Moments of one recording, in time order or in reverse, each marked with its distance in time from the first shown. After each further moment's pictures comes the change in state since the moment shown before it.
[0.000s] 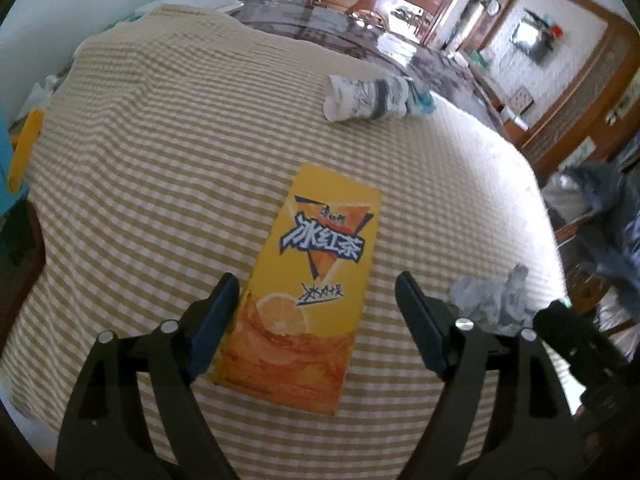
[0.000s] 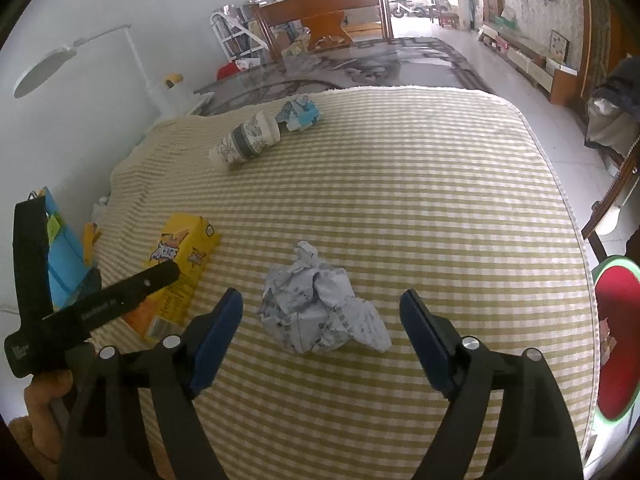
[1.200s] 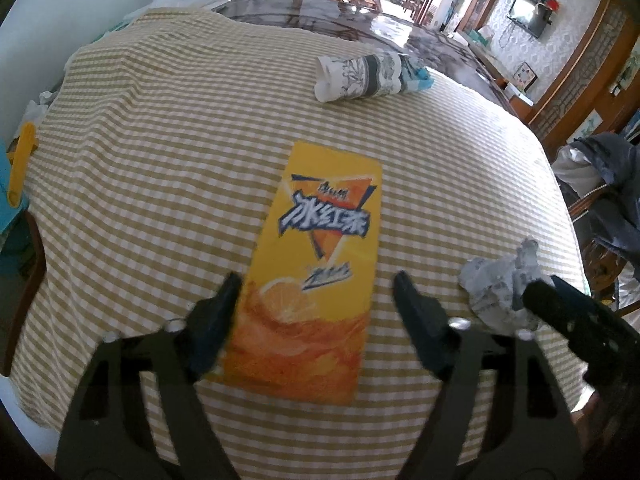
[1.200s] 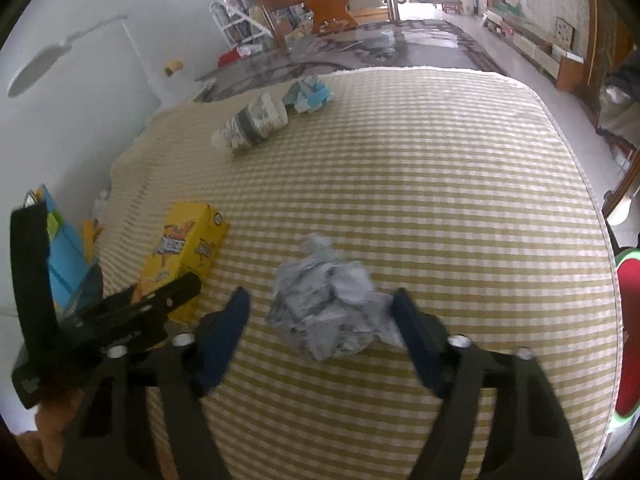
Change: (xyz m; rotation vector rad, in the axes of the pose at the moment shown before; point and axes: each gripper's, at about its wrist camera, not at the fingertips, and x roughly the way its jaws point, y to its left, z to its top) left arm 0.009 -0.012 -0.006 0.064 0.034 0.043; right arm 0.020 0.003 0.004 0.036 0.051 0.038
